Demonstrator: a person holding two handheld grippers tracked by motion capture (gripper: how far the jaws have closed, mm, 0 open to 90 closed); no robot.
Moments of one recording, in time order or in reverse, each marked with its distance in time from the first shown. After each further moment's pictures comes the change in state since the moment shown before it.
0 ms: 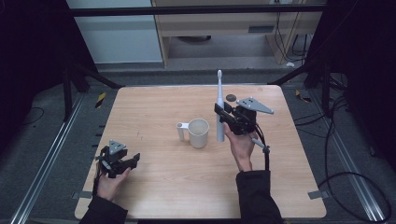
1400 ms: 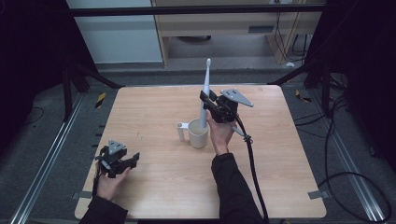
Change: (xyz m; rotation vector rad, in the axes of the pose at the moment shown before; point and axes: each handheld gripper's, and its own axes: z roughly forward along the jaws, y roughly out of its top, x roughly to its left) left arm 0.001 0.000 -0.001 -0.012 0.005 -0.001; right arm 0.018 0.002 0.060 -0.125 -0.015 0.074
